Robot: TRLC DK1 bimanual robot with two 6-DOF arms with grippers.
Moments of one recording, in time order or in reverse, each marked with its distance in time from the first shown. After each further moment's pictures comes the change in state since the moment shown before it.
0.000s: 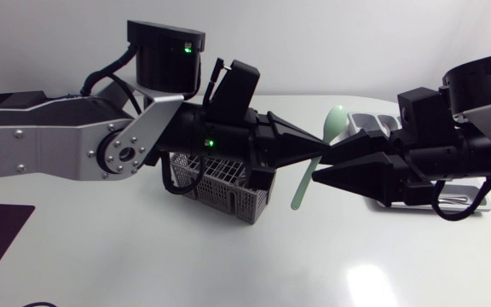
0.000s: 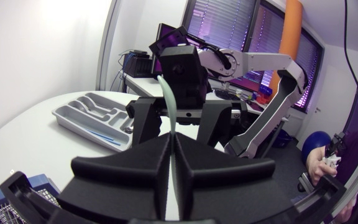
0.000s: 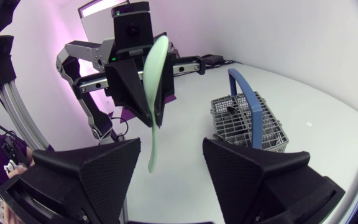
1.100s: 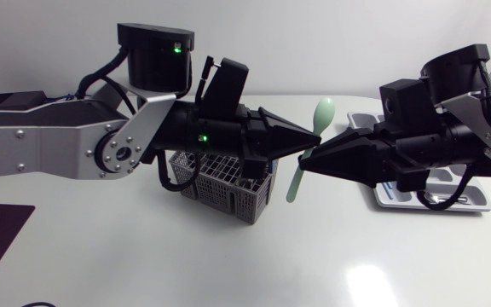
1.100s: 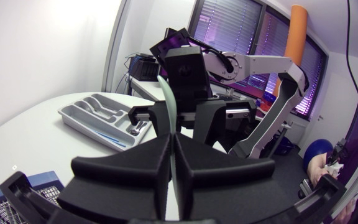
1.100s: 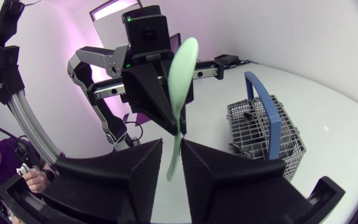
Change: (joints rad) left arm 0.032 0.000 -0.017 0.052 0.000 -0.050; right arm 0.055 0.080 0.063 -0.001 -0.066 0.026
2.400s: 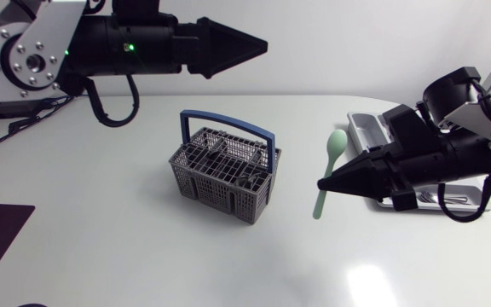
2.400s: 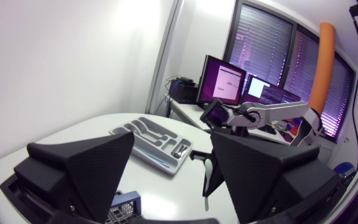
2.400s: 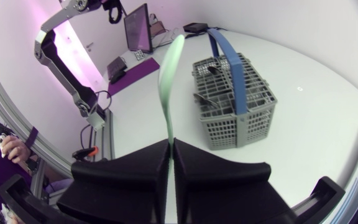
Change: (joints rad) left arm 0.252 -0.095 0.198 -0.231 -0.014 -0.023; right arm -0.101 0.034 0.015 -0.308 0.229 -0.289
